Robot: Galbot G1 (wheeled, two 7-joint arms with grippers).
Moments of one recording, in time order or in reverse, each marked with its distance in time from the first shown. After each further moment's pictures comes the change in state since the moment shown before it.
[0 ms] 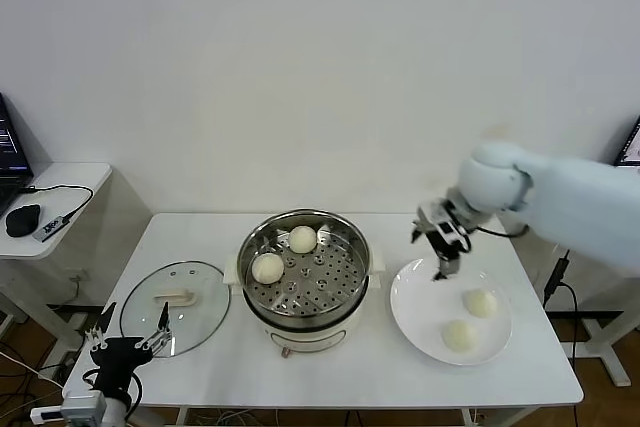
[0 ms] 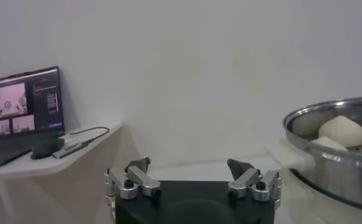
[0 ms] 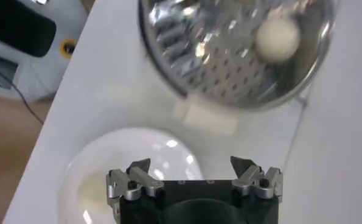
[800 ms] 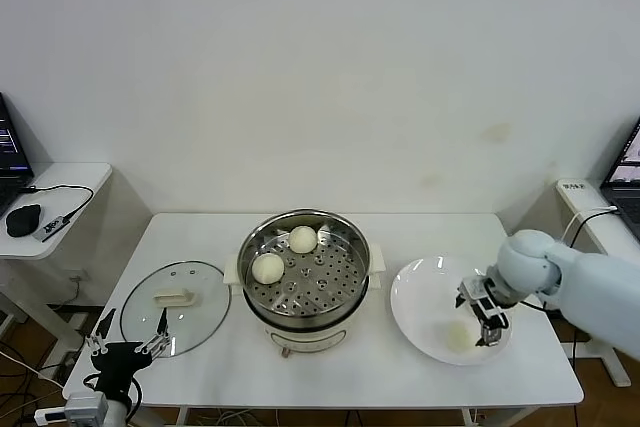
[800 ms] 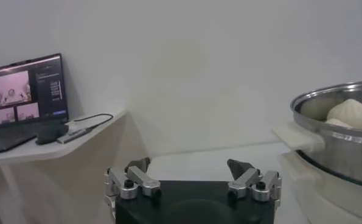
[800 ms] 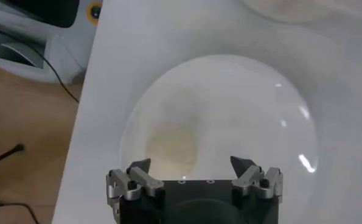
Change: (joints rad) left arm -0.007 -0.008 0.001 0.036 0.005 0.000 0.000; right arm -0.521 -0.126 0.321 -0.041 -0.238 0.042 -0.002
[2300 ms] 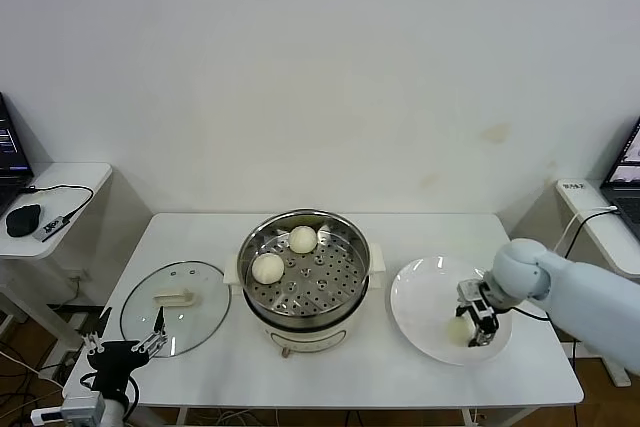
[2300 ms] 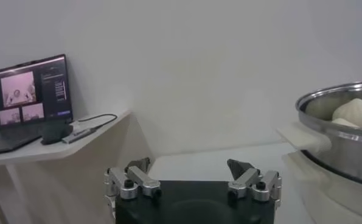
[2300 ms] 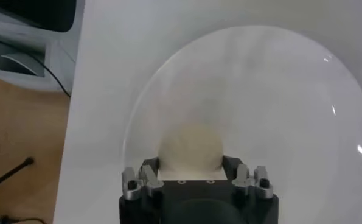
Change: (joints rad) left arm -0.001 -0.002 -0.008 -0.008 0.000 -0.002 -0.002; right arm -0.050 0.052 0.089 -0.086 0.016 -0.010 -0.014
